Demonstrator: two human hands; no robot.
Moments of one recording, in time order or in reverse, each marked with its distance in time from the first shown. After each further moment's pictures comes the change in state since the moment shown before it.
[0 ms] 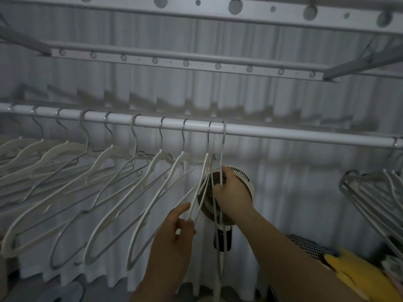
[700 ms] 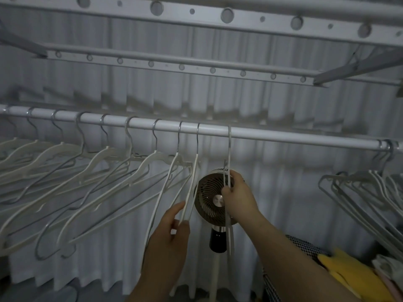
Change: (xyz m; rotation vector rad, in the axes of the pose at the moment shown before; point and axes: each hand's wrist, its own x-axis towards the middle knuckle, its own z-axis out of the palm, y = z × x) left_hand -0.004 -0.002 -0.004 0.089 0.027 0.068; right_hand -0.012 0.007 -0.016 0.096 0.029 0.112
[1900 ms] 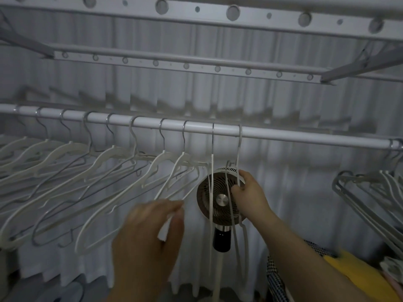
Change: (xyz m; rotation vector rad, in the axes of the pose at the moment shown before) left_hand -0.015 0.037 -0.035 0.529 0.286 0.585; right_hand 0.008 0.012 -0.011 0.029 0.012 0.009
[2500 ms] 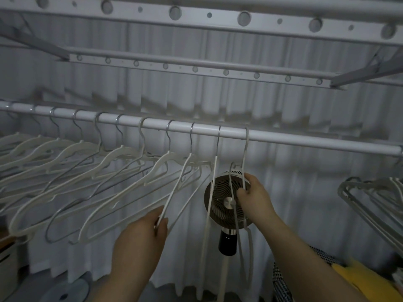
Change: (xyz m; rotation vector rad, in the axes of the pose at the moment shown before) left_hand -0.003 -0.058 0.011 0.061 -0.264 -0.391; right_hand -0.005 -0.009 0.009 -0.013 -0.005 -0.023
